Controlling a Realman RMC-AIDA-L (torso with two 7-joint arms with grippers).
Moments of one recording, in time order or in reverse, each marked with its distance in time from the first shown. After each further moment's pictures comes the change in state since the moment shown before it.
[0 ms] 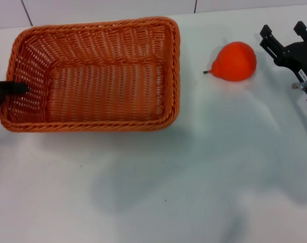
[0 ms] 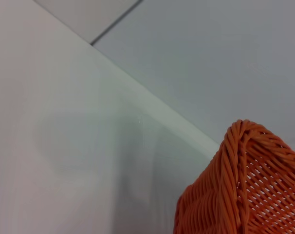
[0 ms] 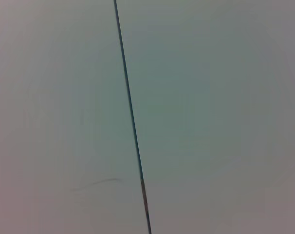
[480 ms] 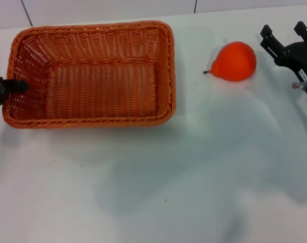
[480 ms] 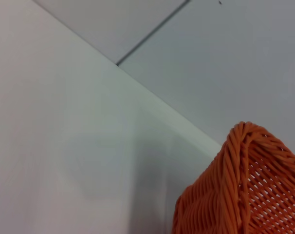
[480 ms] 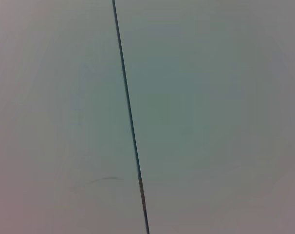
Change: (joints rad) left arm 0.000 -0.048 0.023 0.016 -0.001 -0.131 0.000; right arm 0.002 -0.001 0.002 0.000 0.000 0.007 0.000
